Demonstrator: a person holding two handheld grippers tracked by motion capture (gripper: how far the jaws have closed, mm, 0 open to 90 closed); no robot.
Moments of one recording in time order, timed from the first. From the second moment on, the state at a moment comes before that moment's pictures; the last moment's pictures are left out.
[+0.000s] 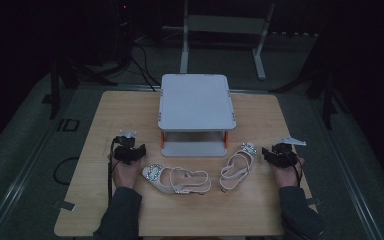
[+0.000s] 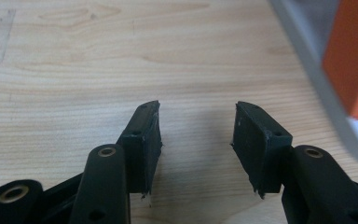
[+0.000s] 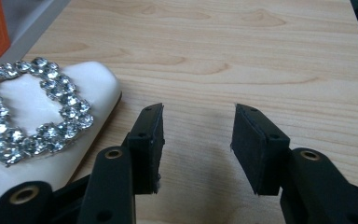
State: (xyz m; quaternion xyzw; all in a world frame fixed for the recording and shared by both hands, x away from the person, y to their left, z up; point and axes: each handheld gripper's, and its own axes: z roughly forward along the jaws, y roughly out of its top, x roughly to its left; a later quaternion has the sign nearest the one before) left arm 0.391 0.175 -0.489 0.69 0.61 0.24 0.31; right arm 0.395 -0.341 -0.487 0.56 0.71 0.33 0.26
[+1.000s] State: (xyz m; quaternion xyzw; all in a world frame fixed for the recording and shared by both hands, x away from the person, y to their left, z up) left arm 0.304 0.128 -0.452 0.70 0.58 0.24 0.33; right arm 0.389 -0.340 -0.483 0.56 0.71 0.34 0.26
